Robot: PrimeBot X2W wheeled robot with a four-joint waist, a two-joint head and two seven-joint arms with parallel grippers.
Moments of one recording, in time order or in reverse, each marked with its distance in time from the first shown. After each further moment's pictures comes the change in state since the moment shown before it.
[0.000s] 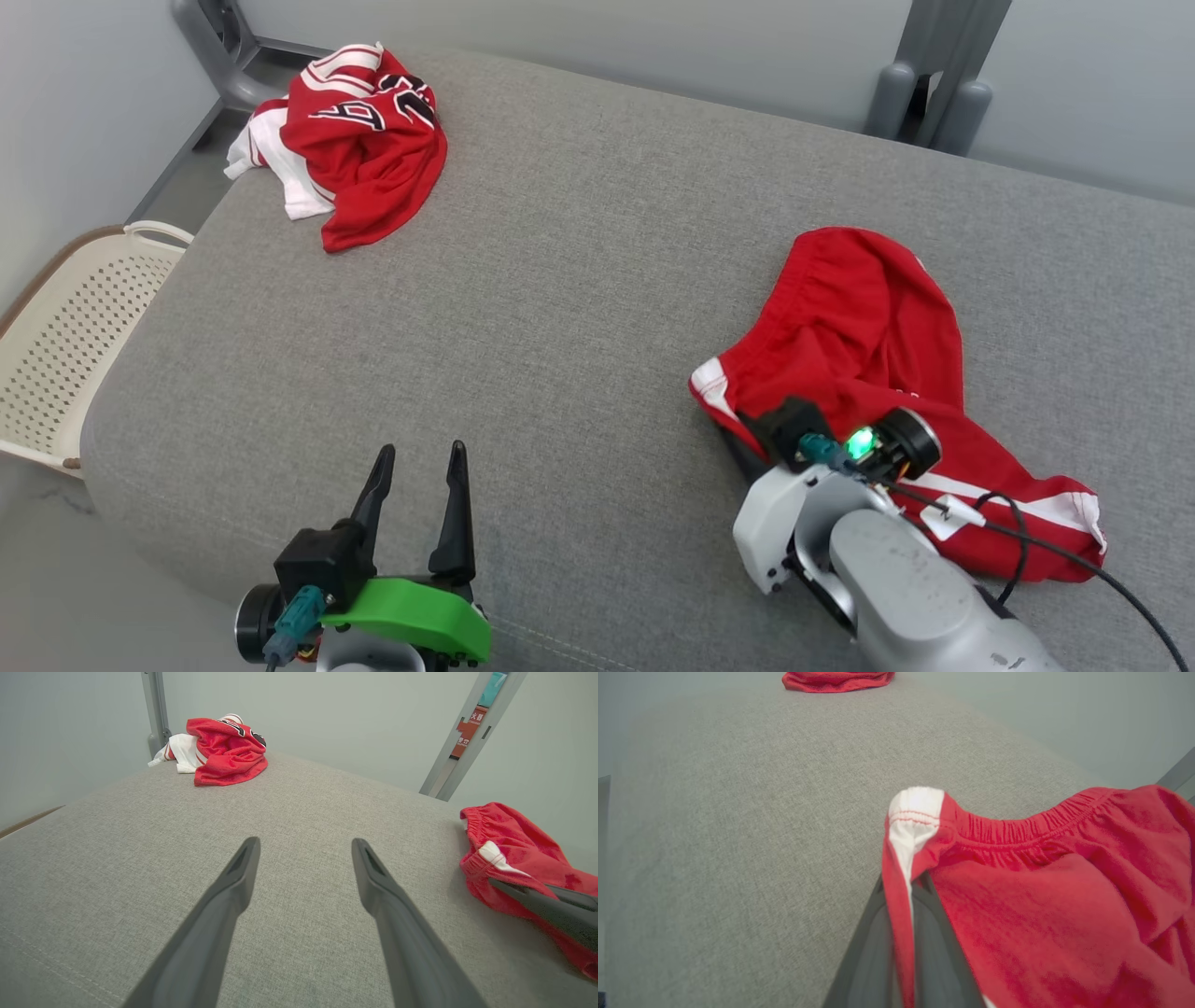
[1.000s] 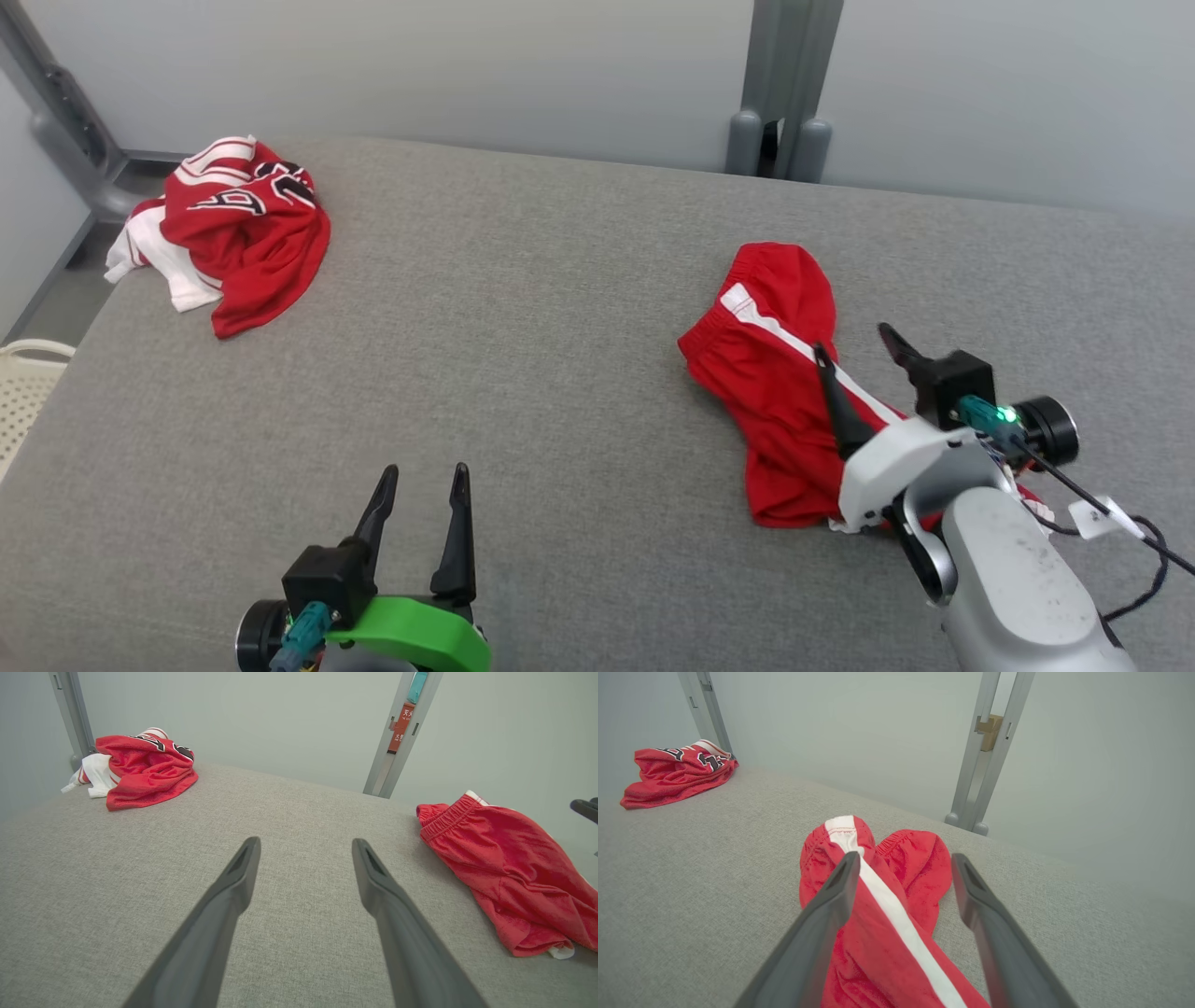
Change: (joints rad) left arm 0.031 0.000 0.010 0.017 0.035 -0.020 0.000; right arm 0.188 -0.035 -0.384 -0.361 -0.052 0.000 0.073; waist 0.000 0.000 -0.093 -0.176
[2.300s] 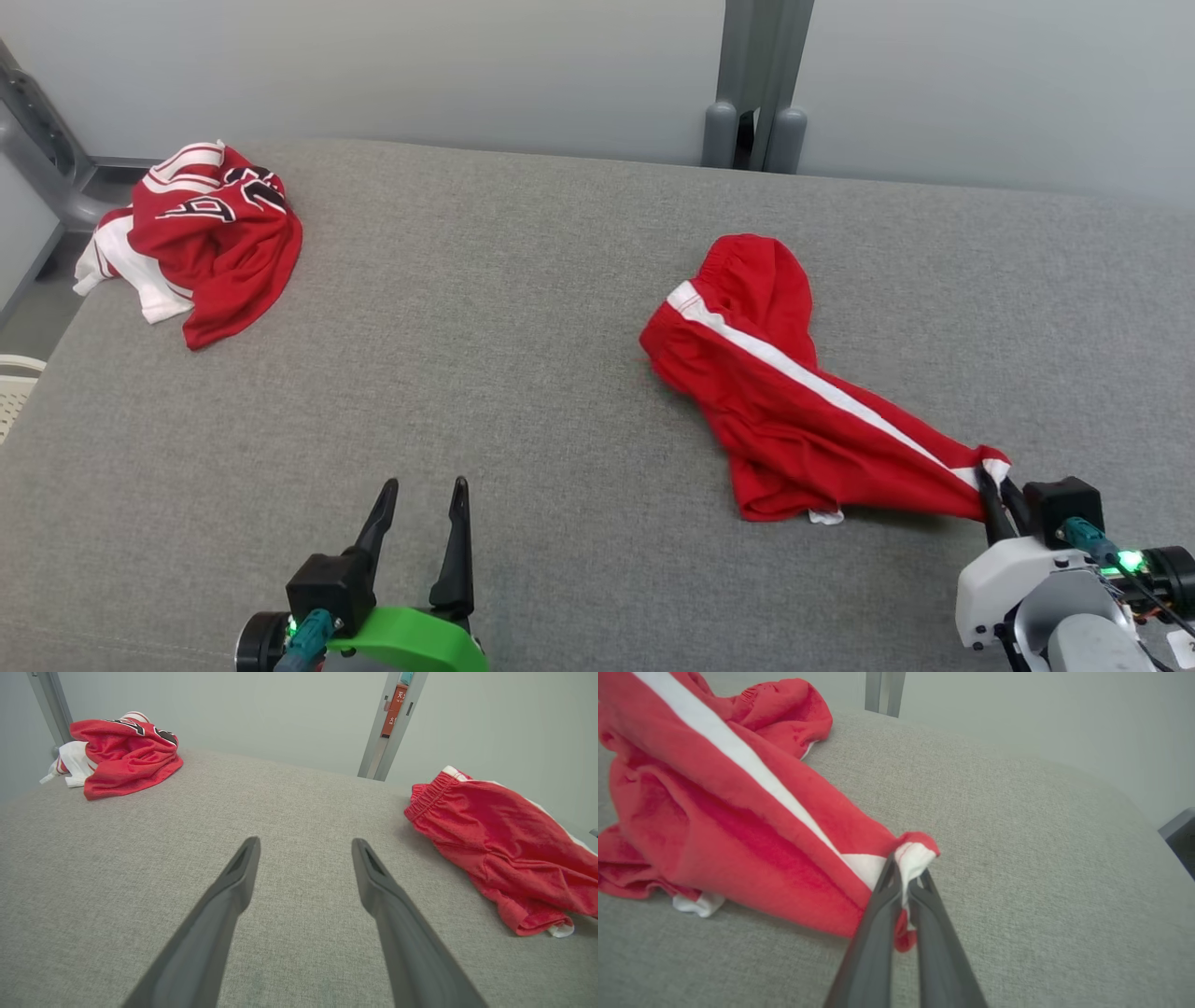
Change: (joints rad) left arm -0.002 0.000 0.002 0.035 0.010 -0.005 0.000; right arm 0.189 -0.021 -0.239 0.061 -0.147 0.000 -0.029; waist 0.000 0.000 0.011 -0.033
